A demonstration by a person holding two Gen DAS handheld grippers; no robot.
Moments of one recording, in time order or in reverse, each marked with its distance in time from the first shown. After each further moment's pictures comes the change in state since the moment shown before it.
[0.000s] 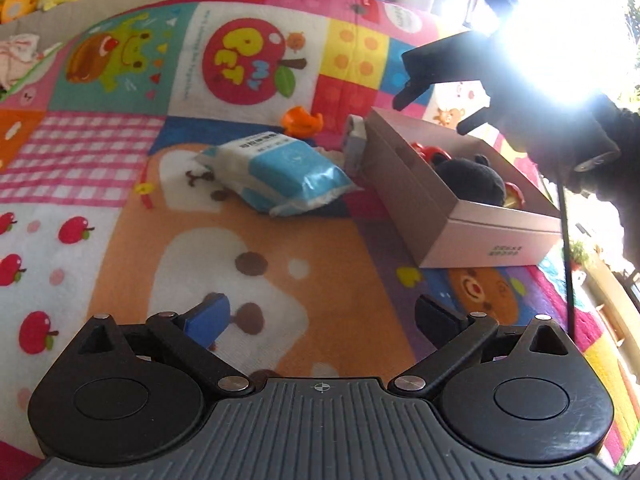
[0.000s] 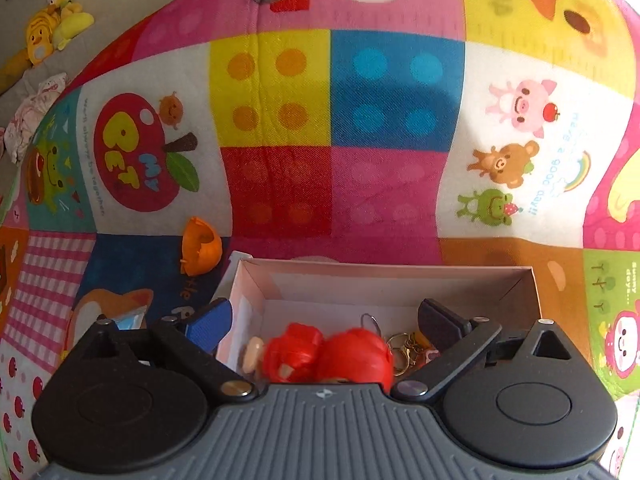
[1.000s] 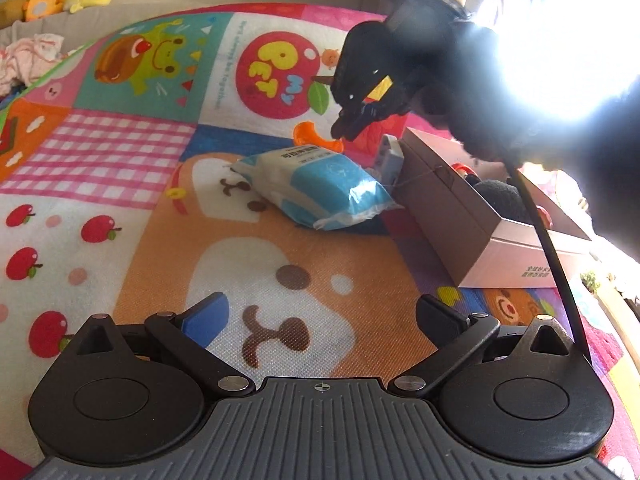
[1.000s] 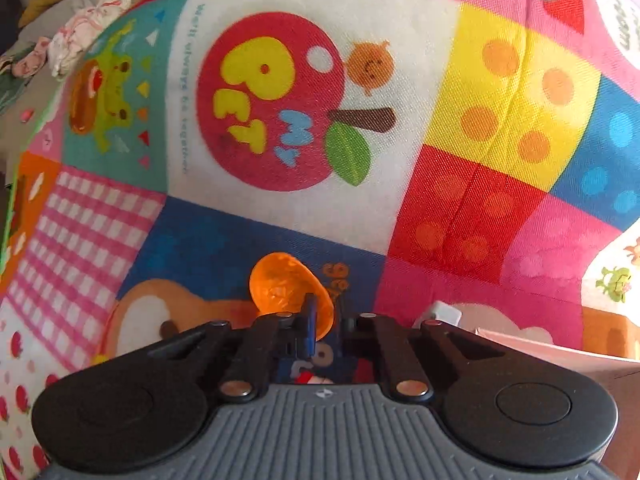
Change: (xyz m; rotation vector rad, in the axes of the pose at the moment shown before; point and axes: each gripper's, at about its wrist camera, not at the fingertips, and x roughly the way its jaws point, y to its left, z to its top) left arm 0.004 0.023 -0.007 -0.051 -0.063 0.018; right arm 0.043 0.113 0.017 -0.250 0.101 0.083
